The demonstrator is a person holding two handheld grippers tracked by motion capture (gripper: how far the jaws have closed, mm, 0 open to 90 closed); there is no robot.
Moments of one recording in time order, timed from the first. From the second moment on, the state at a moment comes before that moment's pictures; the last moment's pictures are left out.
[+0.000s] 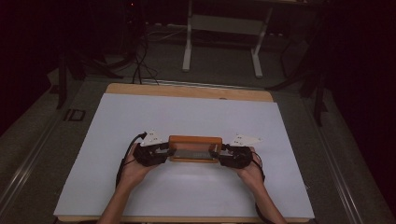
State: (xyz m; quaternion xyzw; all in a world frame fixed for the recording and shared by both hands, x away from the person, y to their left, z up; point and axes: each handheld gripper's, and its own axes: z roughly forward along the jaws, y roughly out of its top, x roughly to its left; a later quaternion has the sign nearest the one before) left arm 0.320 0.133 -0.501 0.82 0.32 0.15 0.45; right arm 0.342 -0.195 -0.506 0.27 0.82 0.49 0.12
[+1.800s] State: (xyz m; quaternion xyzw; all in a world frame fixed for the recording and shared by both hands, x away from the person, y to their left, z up) left arm 0.323 0.150 -0.503 0.82 0.34 0.10 0.44; right arm 0.352 -0.187 -0.512 0.31 0.82 0.49 0.02
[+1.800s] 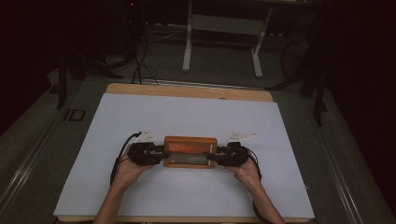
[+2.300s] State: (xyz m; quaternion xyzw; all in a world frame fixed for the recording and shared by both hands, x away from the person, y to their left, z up) left arm 0.322 0.156 -0.501 0.82 0.34 0.07 0.45; right arm 0.350 -0.187 -0.512 0.30 0.82 0.49 0.01
